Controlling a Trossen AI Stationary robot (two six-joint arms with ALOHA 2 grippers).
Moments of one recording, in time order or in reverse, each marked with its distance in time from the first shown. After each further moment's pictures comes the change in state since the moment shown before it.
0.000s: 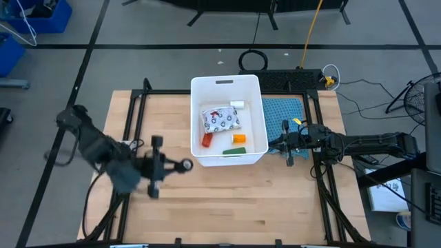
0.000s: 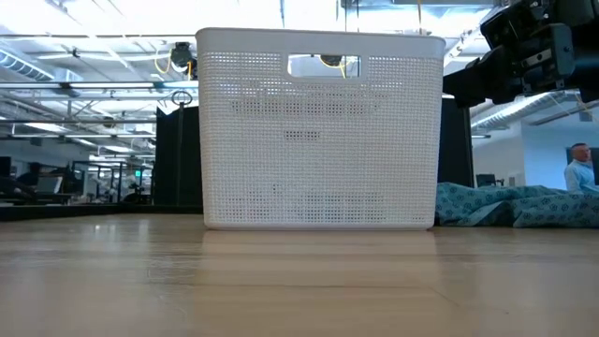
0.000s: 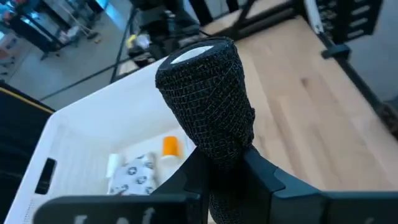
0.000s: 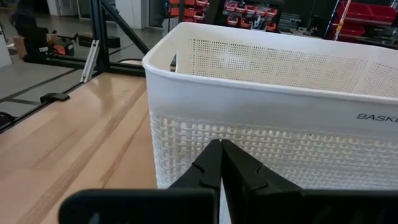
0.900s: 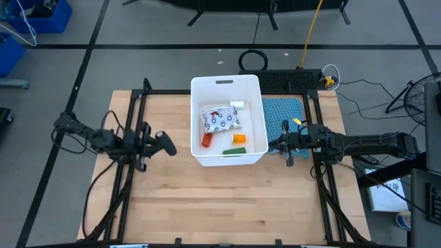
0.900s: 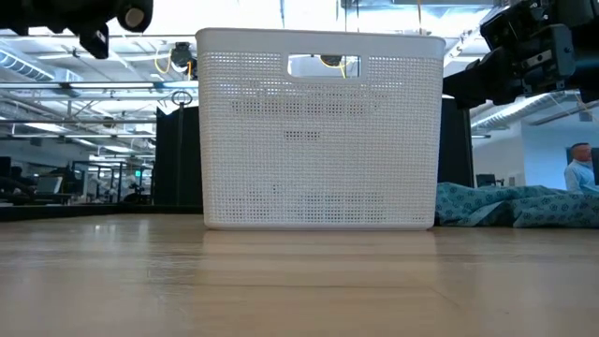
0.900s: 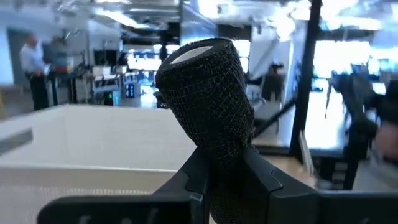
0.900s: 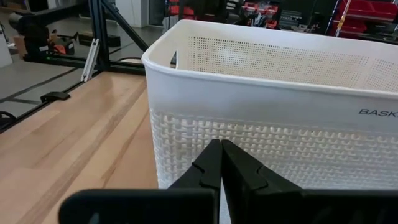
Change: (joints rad) left arm 0.249 -1.060 -1.309 1.162 0.234 0.127; right arm 0.000 0.000 0.000 -0.008 -0.001 0.006
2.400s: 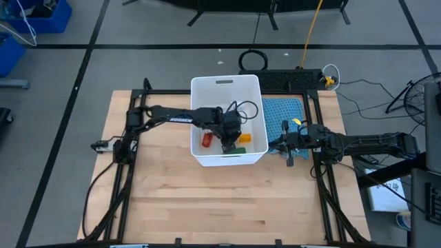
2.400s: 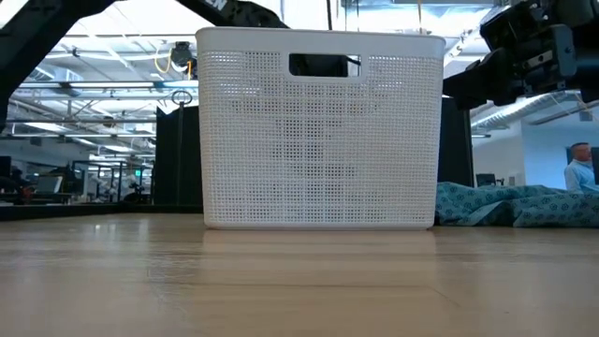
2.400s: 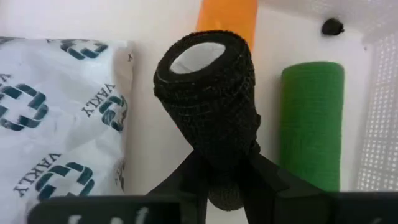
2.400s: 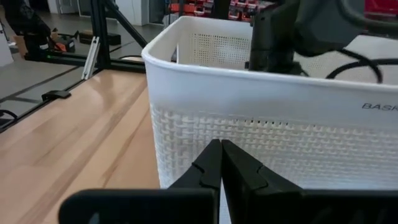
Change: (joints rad) left arm 0.660 1.843 1.369 -0.885 0.547 -0.123; right arm 0.000 0.000 0.000 -0.009 -0.003 0.002
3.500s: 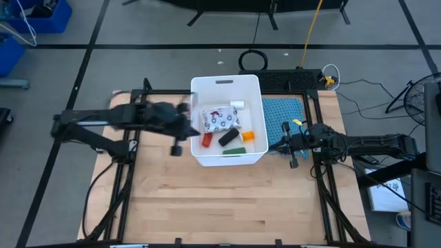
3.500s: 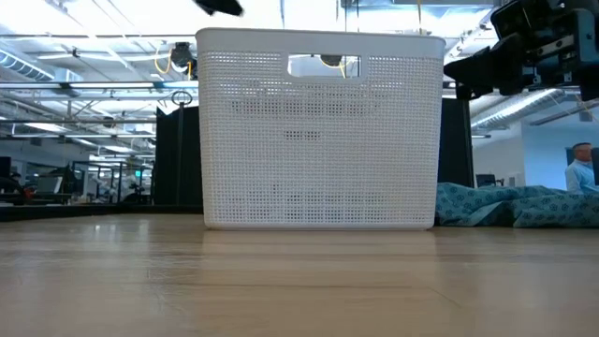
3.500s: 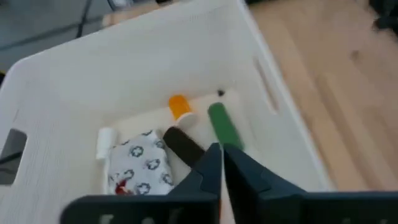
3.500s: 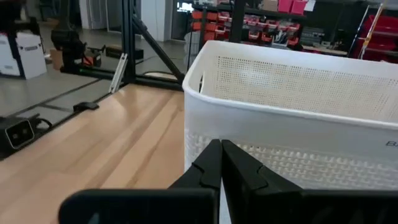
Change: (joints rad) left arm -0.162 -0.833 -0.296 -0.017 -0.095 0.374; right arm 0.000 -0.057 0.000 0.004 -0.101 -0.013
